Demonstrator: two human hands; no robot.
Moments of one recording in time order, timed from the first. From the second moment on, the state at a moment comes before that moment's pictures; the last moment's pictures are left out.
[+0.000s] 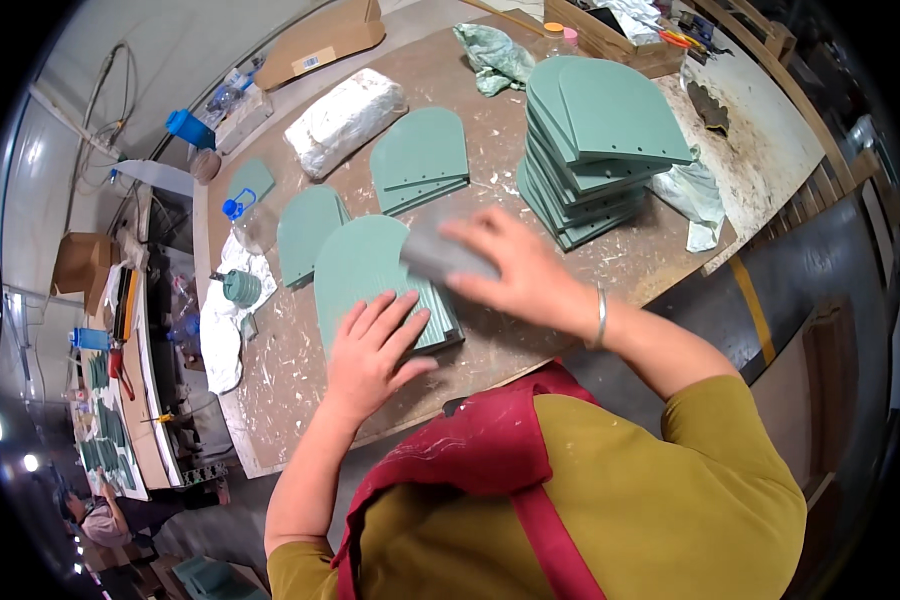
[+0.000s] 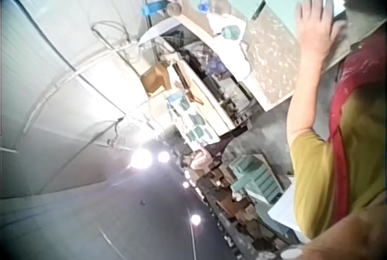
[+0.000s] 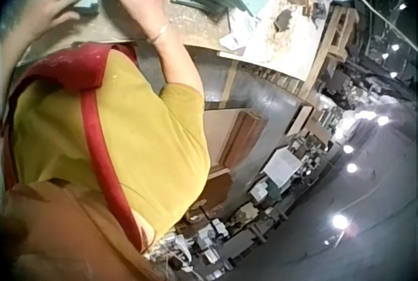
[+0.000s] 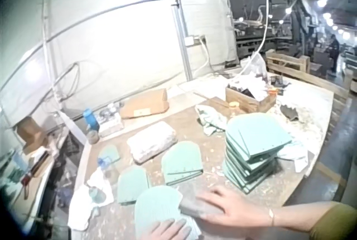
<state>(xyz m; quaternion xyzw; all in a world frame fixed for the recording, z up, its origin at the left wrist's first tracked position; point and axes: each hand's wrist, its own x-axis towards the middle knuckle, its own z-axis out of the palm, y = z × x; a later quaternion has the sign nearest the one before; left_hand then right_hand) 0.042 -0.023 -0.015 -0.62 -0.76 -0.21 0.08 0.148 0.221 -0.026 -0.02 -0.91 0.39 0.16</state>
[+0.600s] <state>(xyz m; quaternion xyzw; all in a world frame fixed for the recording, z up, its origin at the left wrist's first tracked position) 0.050 -0.030 -0.045 -0.63 -0.73 -0.23 0.09 0.010 0.130 0.025 0.33 -0.93 0.12 0.05</state>
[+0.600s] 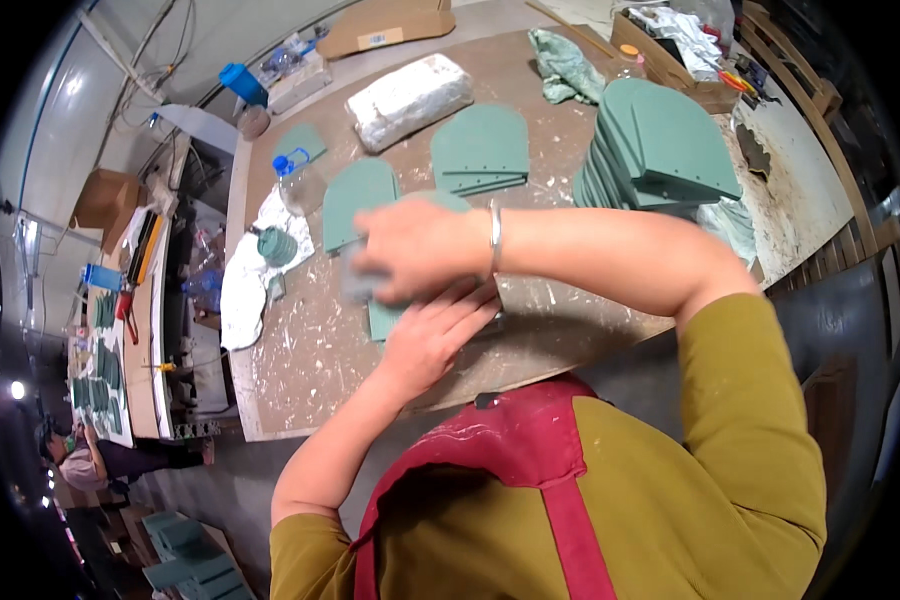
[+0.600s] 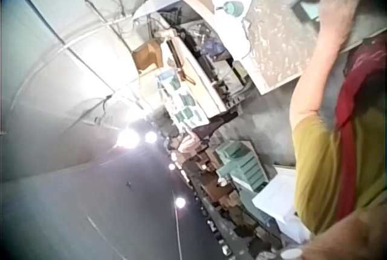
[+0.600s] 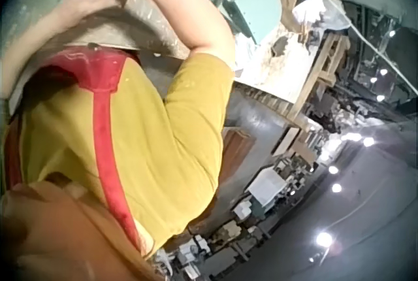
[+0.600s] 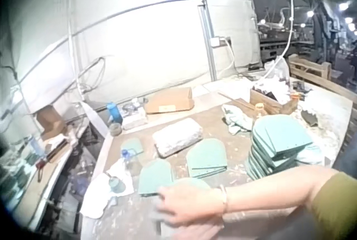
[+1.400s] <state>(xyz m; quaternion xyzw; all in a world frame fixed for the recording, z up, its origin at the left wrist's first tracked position) -0.012 -0.089 -0.019 -0.24 -0.91 -0.31 -0.16 0.072 0.251 -0.031 -0.03 -0.92 0.33 0.19</state>
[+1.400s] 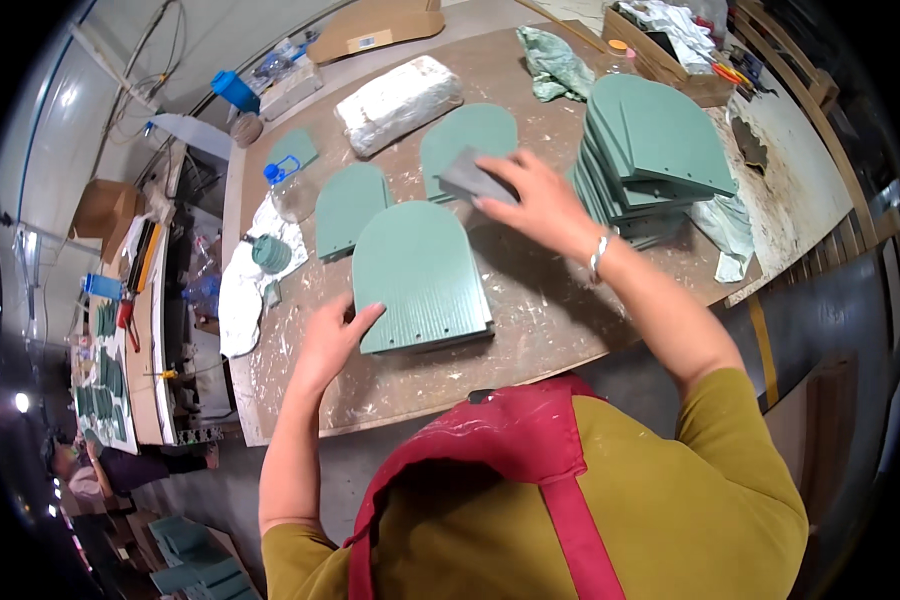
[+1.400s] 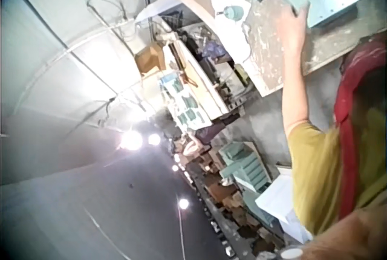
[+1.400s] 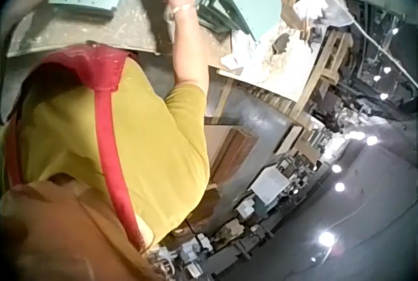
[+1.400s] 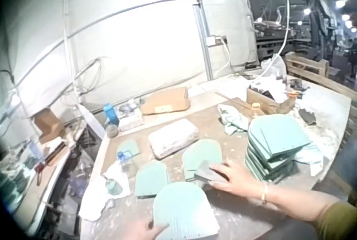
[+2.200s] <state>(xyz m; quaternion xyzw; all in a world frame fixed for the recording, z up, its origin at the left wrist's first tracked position) -0.240 0.109 -0.104 -0.24 -0.83 -0.43 -0.28 0.189 0.233 -0.102 -0.17 -0.78 0.58 0.17</state>
